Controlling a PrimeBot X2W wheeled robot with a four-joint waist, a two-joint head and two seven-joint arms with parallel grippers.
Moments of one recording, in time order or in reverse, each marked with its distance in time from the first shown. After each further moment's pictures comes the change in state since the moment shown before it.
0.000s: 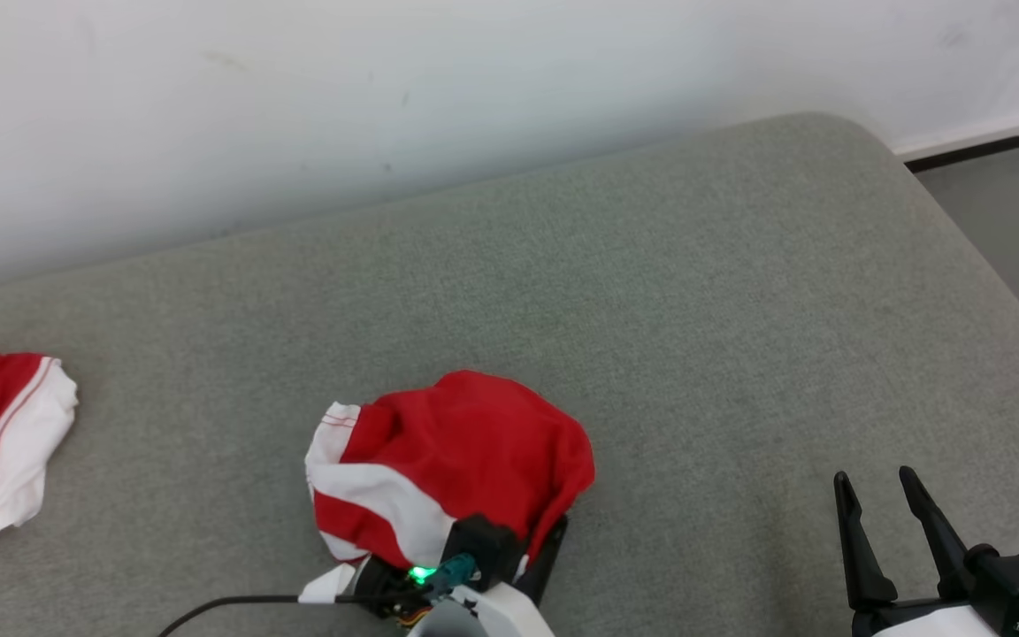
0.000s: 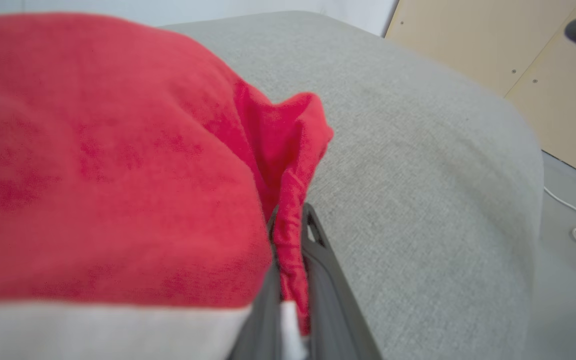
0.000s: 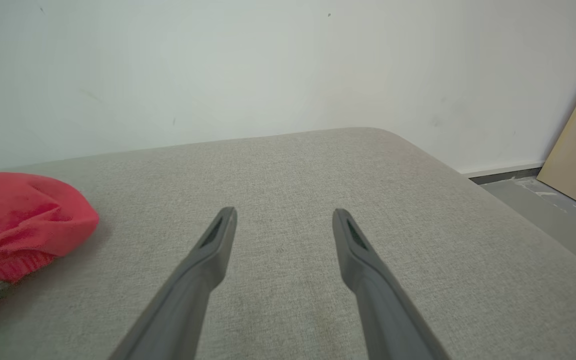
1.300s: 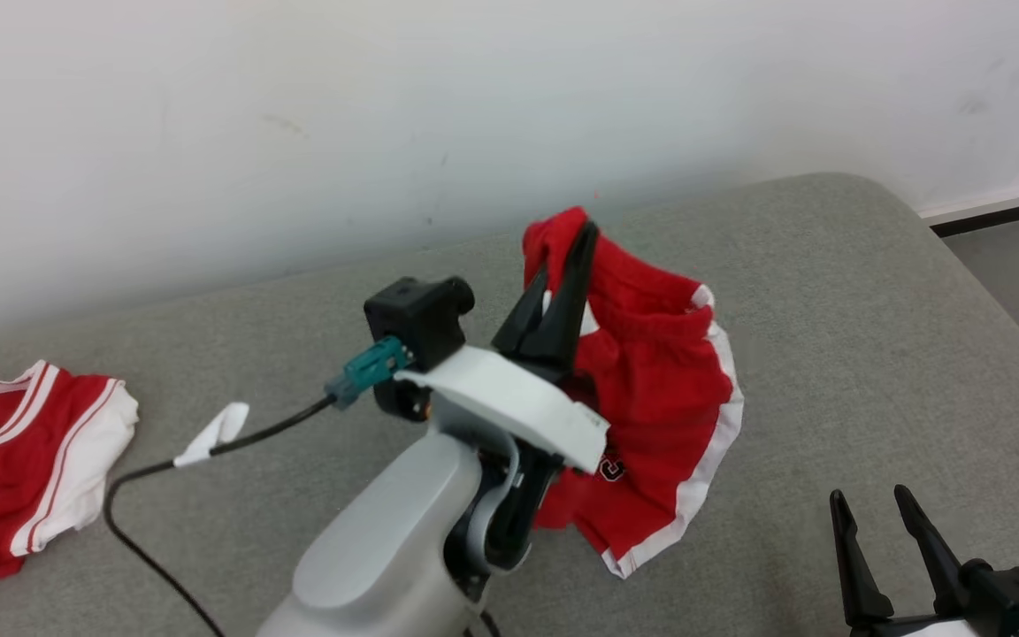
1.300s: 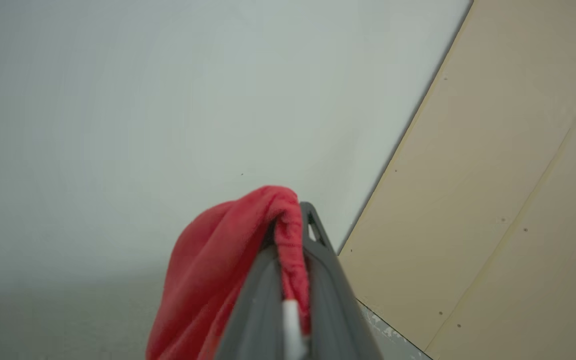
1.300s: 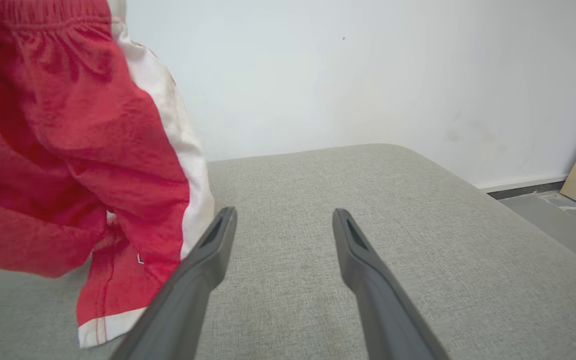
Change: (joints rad) left arm -0.249 -0.001 0.129 -0.461 -0.380 0.083 0.000; right arm 0.019 0.004 0.008 0.020 0.000 0.000 0.000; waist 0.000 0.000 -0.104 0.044
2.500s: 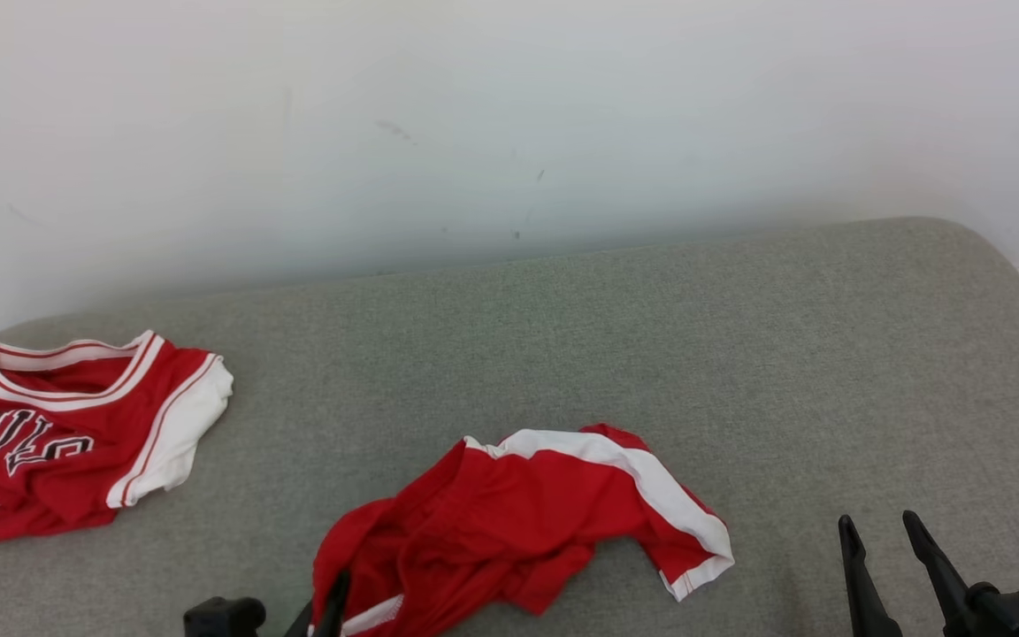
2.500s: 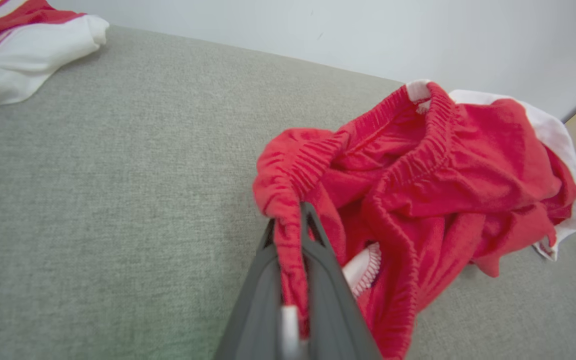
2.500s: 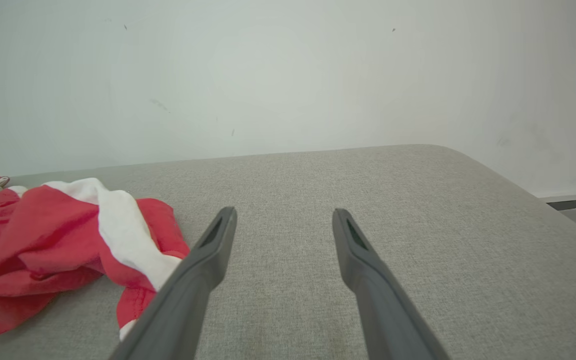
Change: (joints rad) left arm 0.572 0.109 0.425 0.332 0.352 -0.287 0.000; right arm 0.041 -0.009 -0.010 0.006 -0.003 0.000 0.000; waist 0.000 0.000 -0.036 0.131
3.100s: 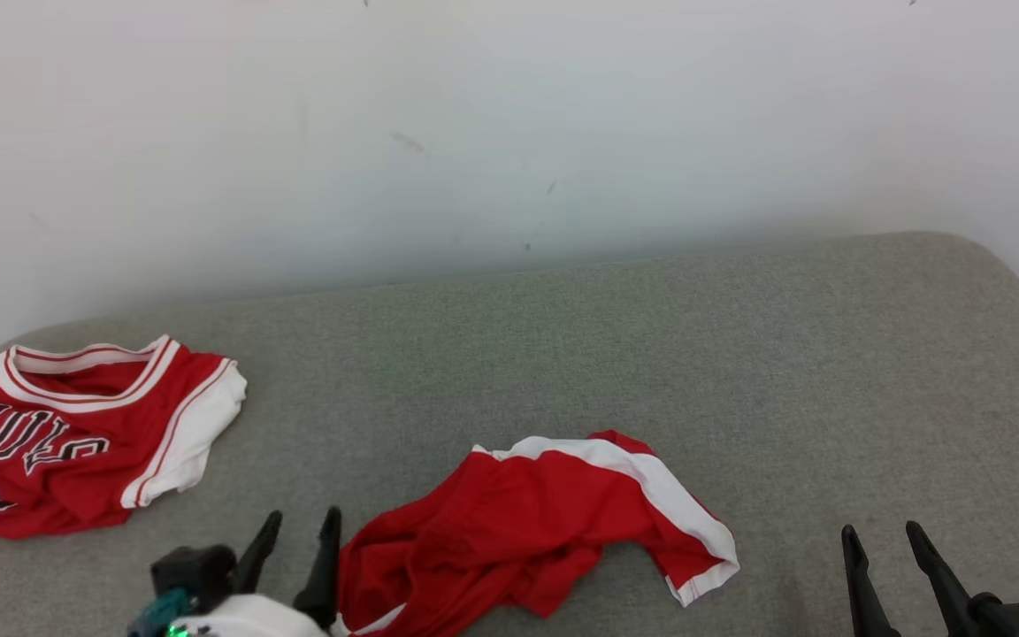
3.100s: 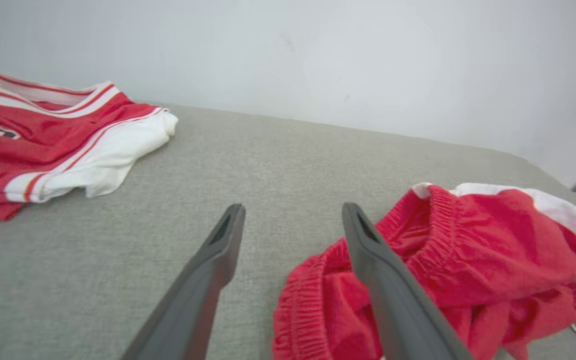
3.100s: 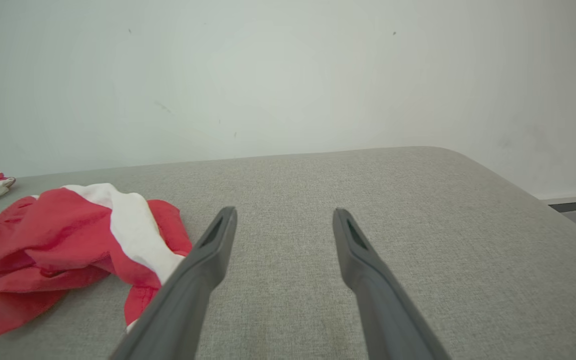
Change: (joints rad) left arm -0.012 -0.010 0.134 -0.078 0.071 0.030 0.024; right arm 0.019 0.003 -0.014 -0.005 -0.005 0.000 0.000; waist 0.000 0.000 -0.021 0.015
